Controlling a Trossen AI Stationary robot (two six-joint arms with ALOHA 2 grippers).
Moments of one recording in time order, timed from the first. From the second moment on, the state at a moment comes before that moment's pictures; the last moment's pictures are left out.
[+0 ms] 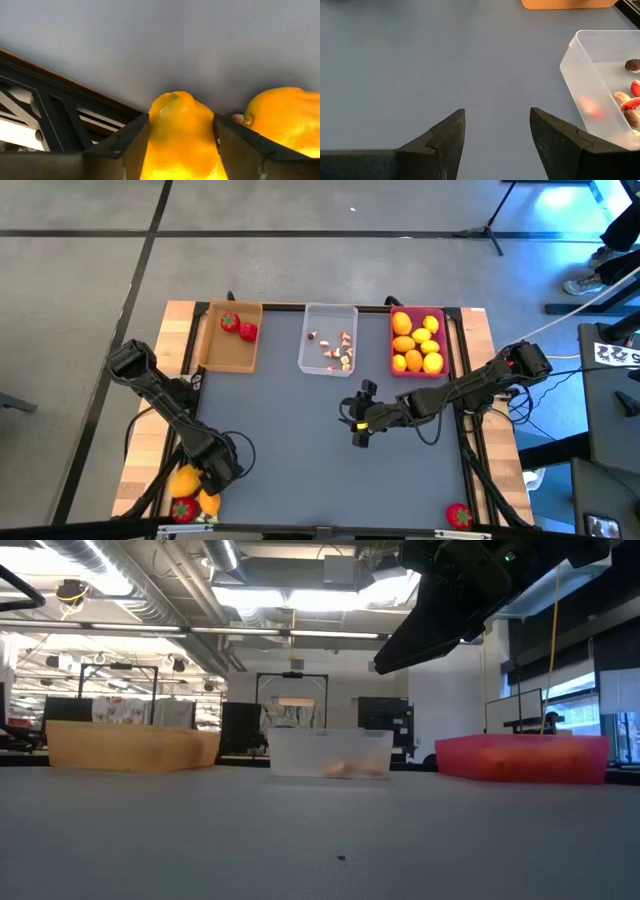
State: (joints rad) left arm -0.79 1.57 0.86 -0.93 0.45 -1.42; right arm 0.33 1.54 0.88 -0.04 0.43 0.26
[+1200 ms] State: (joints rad) left arm -0.62 1.56 0.90 -1.00 0.30 -1.16; right arm 0.33 1.54 0.88 -0.04 0.44 0.26
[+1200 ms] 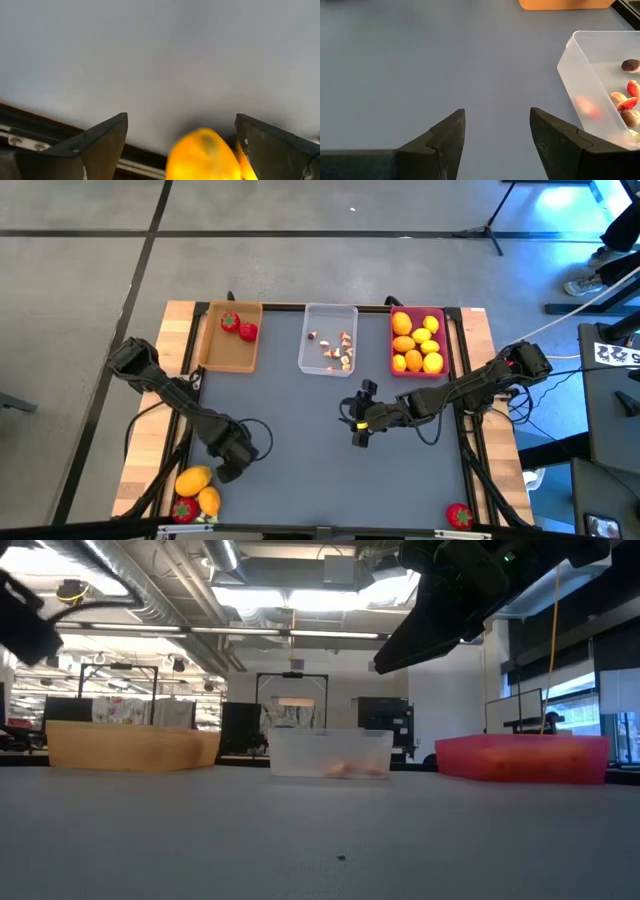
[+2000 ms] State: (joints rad) left arm -0.91 1.47 0.93 -1.00 0.35 -1.50; right arm 0.33 1.54 0.88 -0.04 0.44 0.26
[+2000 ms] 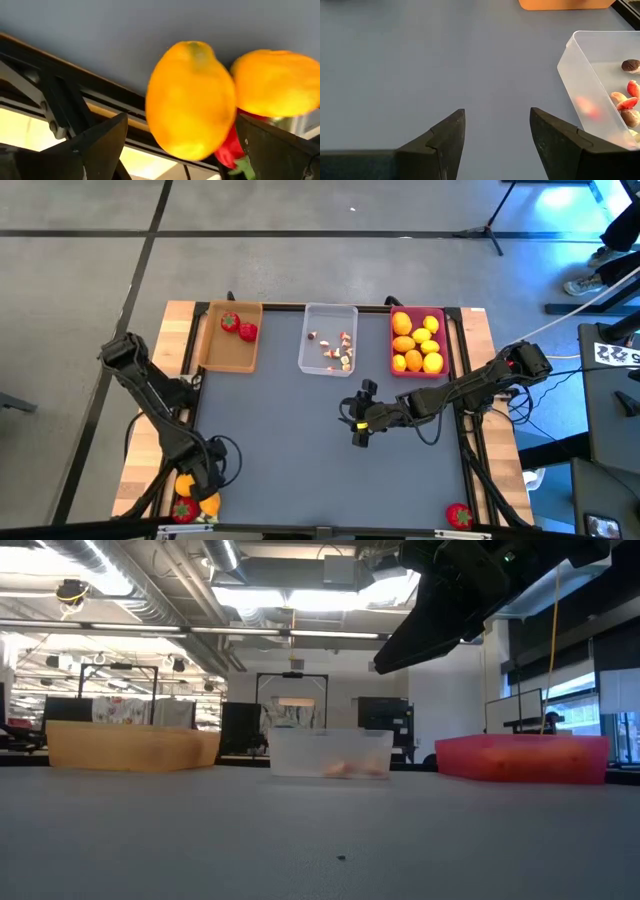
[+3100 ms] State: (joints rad) left arm -0.88 1.46 0.76 -0.78 0.38 -1.48; right arm 0.33 1.54 0.89 -0.06 0.44 0.23
